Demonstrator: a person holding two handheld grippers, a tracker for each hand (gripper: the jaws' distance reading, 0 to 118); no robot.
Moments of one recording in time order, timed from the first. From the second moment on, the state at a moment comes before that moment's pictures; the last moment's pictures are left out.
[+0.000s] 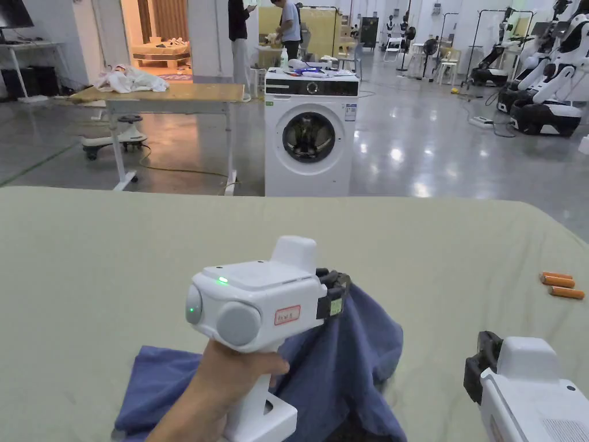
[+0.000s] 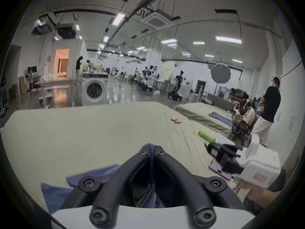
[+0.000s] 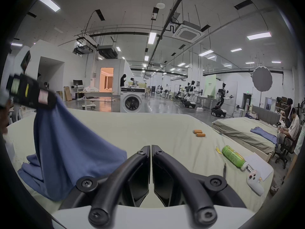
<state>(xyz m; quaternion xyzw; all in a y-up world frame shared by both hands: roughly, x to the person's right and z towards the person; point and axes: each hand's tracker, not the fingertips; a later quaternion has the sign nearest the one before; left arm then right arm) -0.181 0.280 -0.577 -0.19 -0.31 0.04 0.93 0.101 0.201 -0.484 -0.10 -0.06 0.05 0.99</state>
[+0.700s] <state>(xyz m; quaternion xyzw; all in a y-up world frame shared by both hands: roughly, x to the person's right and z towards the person) -0.285 0.269 -0.529 -0.13 -0.10 0.06 0.99 0.066 0.216 -0.494 -0.09 -0.02 0.04 1.00</state>
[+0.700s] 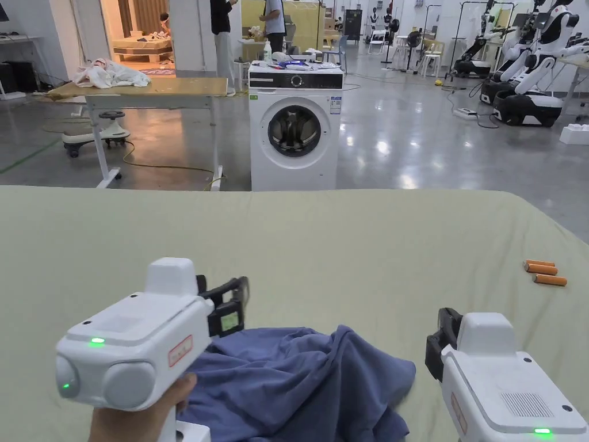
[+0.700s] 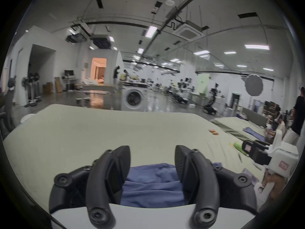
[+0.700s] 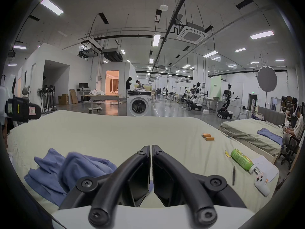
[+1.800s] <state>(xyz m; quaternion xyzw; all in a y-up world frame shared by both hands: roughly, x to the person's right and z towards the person) -0.418 0.123 -0.483 -0.47 0.06 0.07 0.88 0.042 0.191 -0.501 -0.14 0.01 0.04 0.99</state>
